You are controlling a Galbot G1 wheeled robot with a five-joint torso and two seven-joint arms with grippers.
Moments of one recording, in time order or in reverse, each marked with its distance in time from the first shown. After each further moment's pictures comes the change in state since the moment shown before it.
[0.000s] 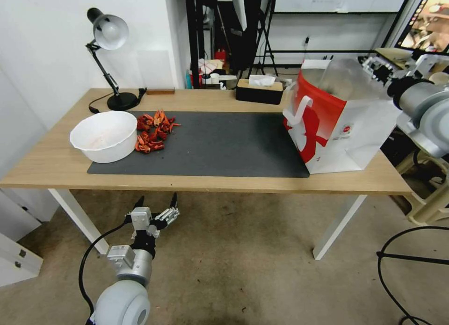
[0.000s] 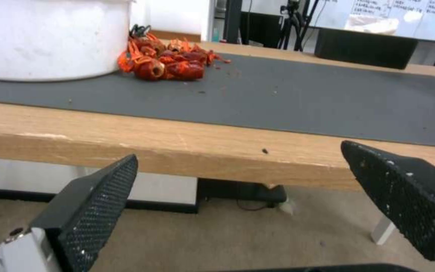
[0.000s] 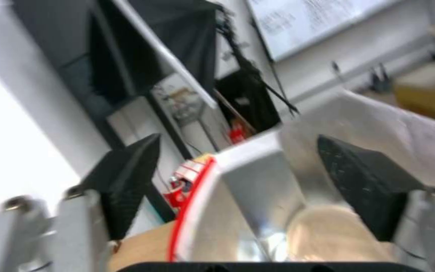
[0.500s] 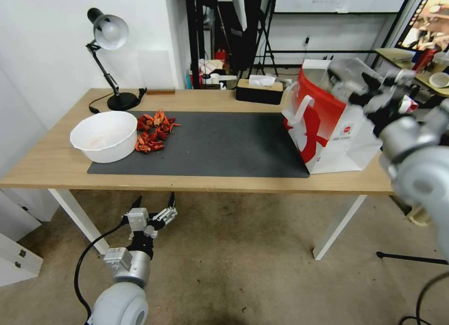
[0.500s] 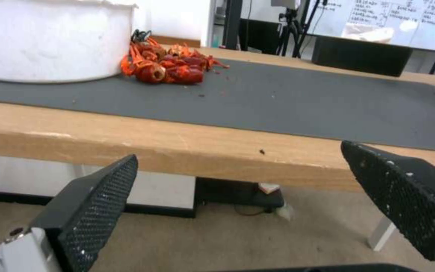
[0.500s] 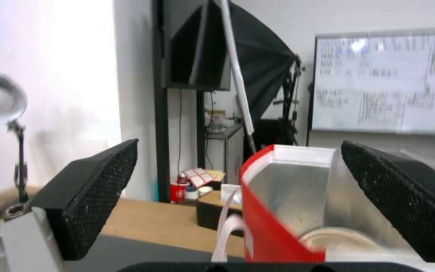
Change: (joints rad) left arm 0.028 -0.019 -0.011 0.003 0.012 -0.041 0.027; right arm -0.457 -0.028 0.076 0.237 -0.583 0.222 -0.334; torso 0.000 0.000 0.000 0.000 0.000
